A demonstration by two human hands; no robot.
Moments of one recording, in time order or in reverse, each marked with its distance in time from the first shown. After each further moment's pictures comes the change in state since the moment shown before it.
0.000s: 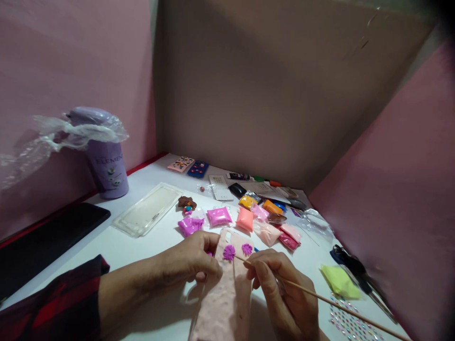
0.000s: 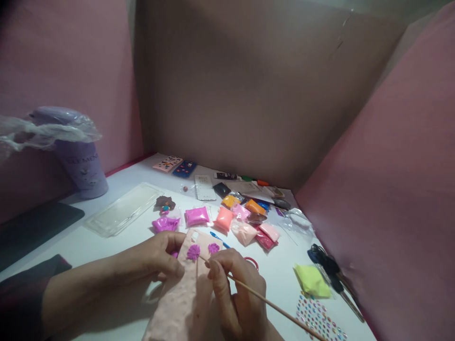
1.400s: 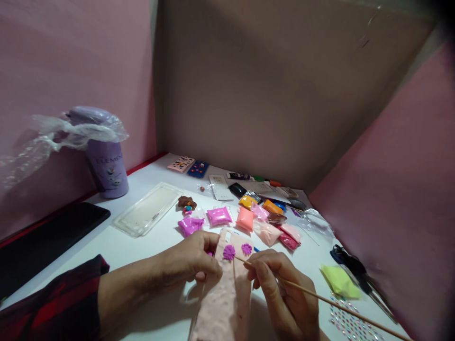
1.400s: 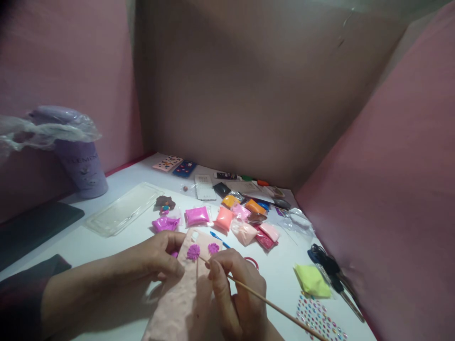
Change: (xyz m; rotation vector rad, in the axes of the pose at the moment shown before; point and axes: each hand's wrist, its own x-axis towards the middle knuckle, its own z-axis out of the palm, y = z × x) left_hand 0.000 0.001 0.001 0.031 0.015 -0.001; right_hand 0.001 -0.003 -0.002 -0.008 -0.016 -0.019
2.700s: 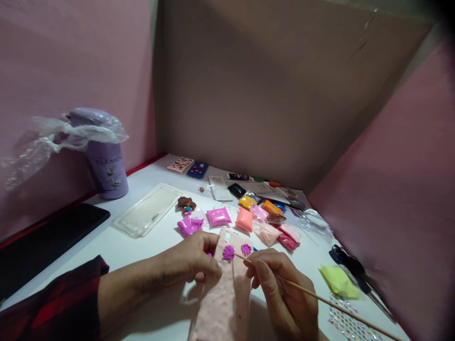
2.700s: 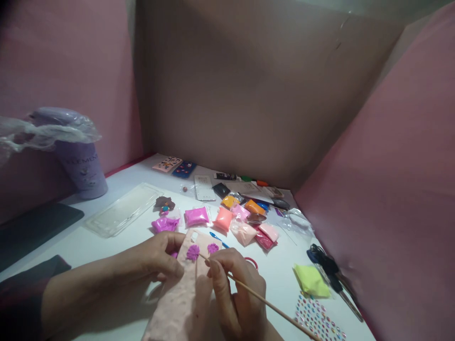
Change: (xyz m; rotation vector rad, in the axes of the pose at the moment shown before) left_hand 0.002 -0.001 -0.002 -0.001 -0.008 -0.002; right_hand -0.001 0.003 0.003 0.029 0.044 0.003
